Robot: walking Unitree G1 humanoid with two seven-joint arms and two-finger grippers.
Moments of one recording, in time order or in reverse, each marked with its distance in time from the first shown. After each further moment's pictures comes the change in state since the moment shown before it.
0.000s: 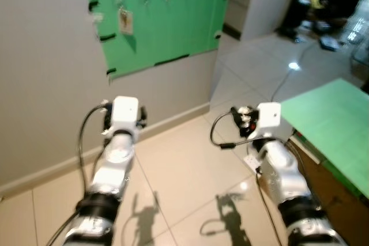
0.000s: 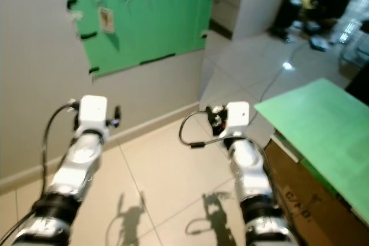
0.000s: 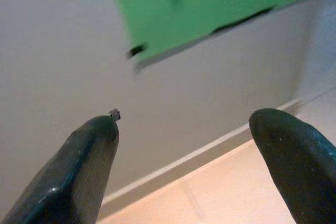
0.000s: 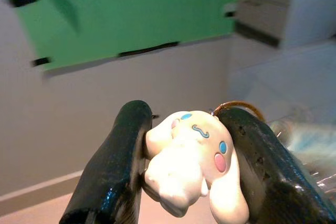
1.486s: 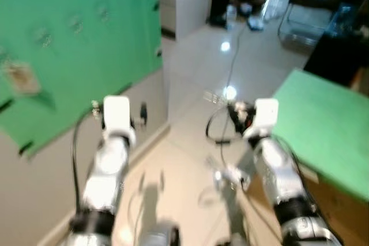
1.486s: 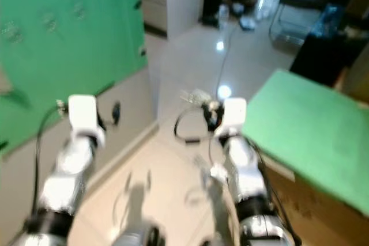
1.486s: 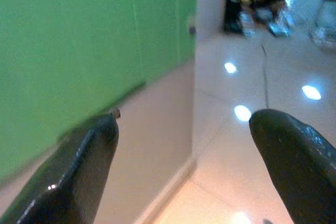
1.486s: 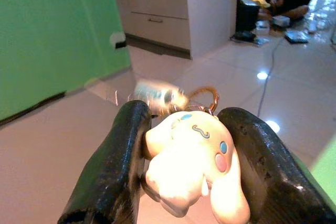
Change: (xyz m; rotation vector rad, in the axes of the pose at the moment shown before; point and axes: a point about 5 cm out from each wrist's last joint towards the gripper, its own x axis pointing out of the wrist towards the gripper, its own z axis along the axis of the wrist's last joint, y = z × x) left arm -0.018 -0.012 0.007 -0.143 -0.064 -0.132; right arm 0.001 0.004 0.006 0.028 -0.027 -0.019
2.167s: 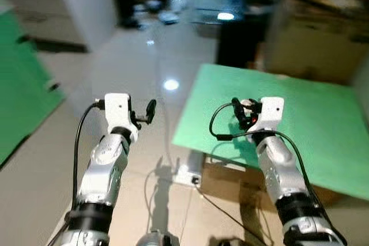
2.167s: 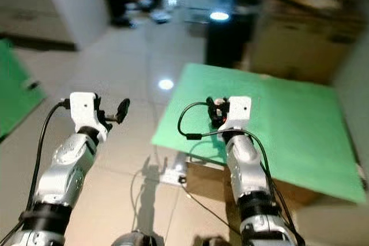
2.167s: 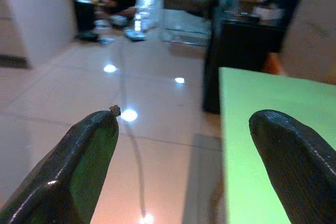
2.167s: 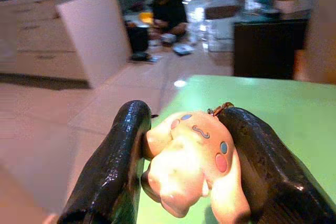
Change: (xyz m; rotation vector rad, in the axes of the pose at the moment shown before) left arm 0.003 0.003 0.016 -0.130 -0.042 -0.162; right arm 0.001 -0.006 0.012 -0.009 -0.062 -0.034
